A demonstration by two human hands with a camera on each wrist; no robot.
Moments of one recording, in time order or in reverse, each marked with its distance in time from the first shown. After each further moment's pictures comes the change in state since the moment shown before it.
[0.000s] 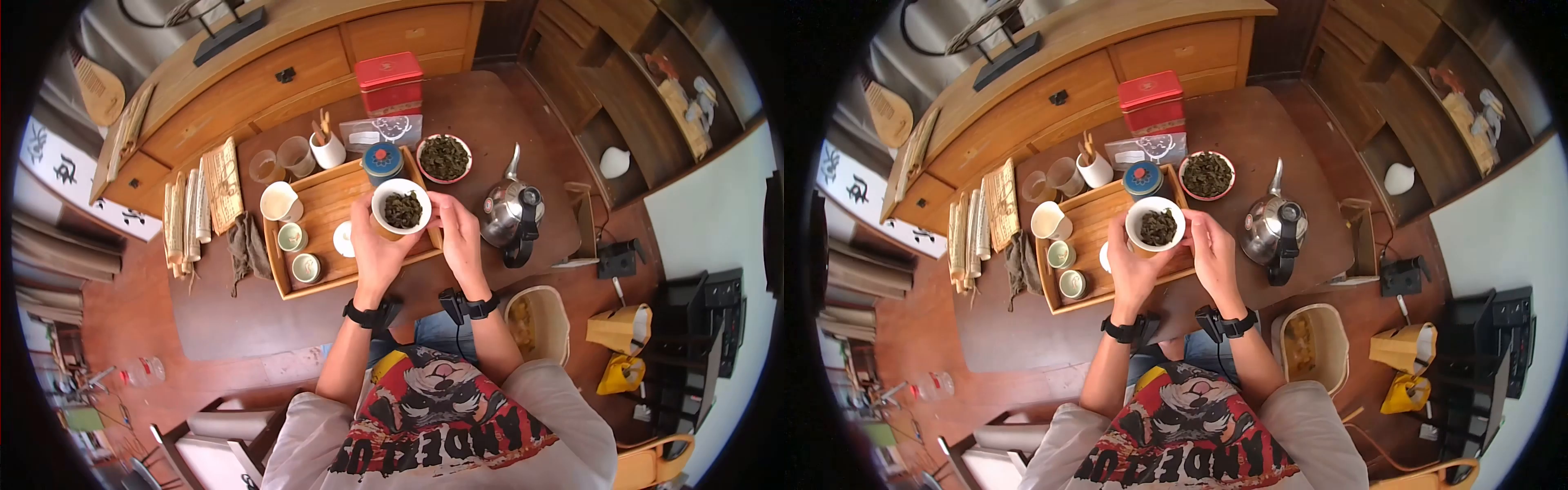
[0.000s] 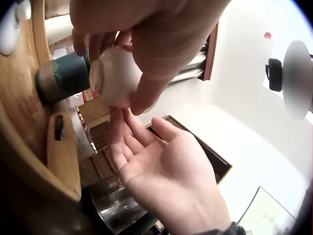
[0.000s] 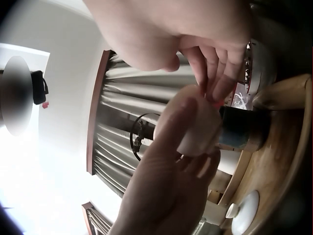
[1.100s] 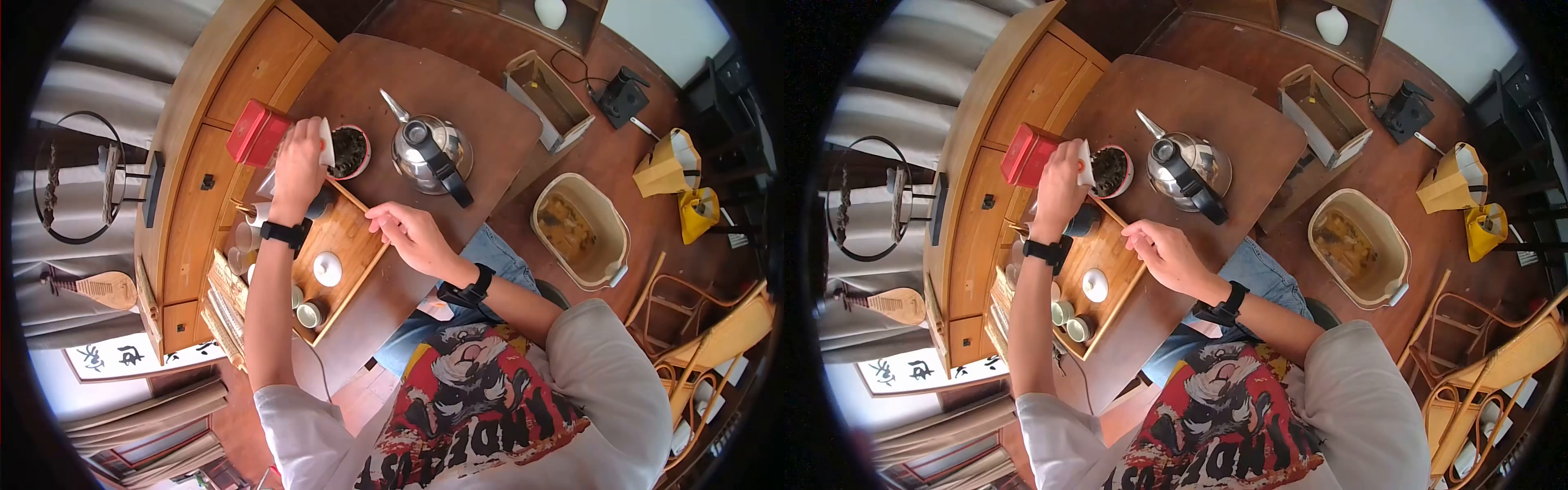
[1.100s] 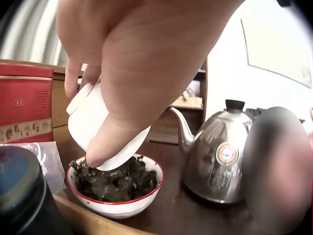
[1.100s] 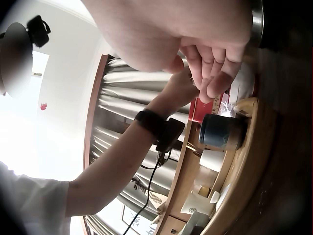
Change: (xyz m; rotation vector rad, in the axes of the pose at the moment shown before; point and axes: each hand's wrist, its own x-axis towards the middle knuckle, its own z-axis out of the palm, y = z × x) left_hand 0.176 0.035 0.073 0.912 -0.642 0.975; right_hand -0.053 0.019 -0.026 -0.002 0.072 -0.038
